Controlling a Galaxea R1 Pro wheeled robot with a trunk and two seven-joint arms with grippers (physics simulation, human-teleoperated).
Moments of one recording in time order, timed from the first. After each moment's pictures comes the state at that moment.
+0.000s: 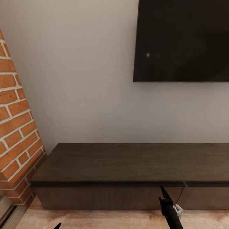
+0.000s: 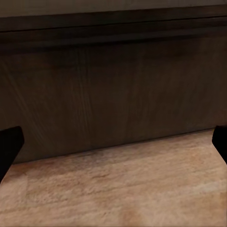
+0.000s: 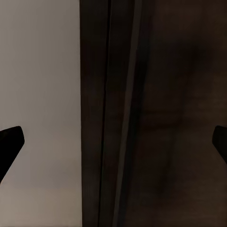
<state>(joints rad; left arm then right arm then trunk) 0.44 0.05 -0.07 -1.59 -0.02 -0.05 -0.13 -0.34 0.05 -0.74 -0.41 -0.80 0.19 0.87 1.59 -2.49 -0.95</state>
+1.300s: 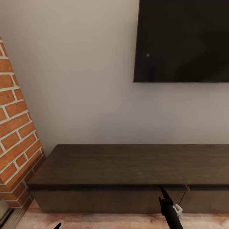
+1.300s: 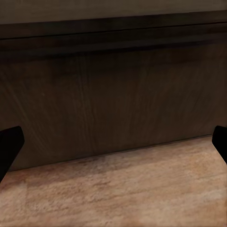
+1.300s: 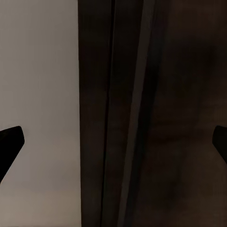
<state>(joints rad) 0.44 0.05 -0.07 -1.59 -0.02 -0.05 -0.13 -0.34 0.05 -0.74 -0.41 -0.80 0.19 0.87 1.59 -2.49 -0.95</state>
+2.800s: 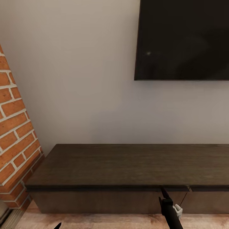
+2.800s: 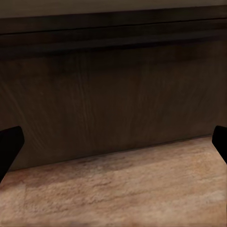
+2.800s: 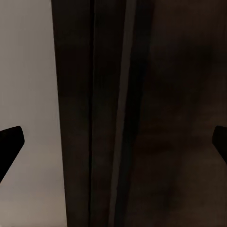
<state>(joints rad) 0.44 0.05 -0.07 -1.59 -0.02 -0.05 -0.13 -0.34 0.05 -0.75 -0.41 -0.80 0.19 0.87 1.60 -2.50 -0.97</state>
